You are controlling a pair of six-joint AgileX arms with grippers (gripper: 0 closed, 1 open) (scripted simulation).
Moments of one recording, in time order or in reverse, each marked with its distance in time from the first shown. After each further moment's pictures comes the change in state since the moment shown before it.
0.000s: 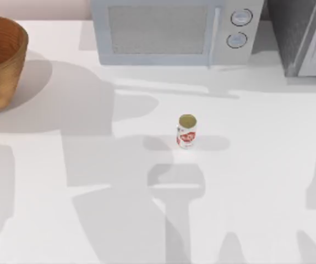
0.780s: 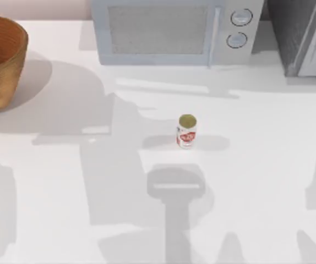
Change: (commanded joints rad) left arm 0.042 -0.188 -0.036 -0.160 0.039 0.017; right arm 0.000 0.000 0.000 0.000 0.000 0.000
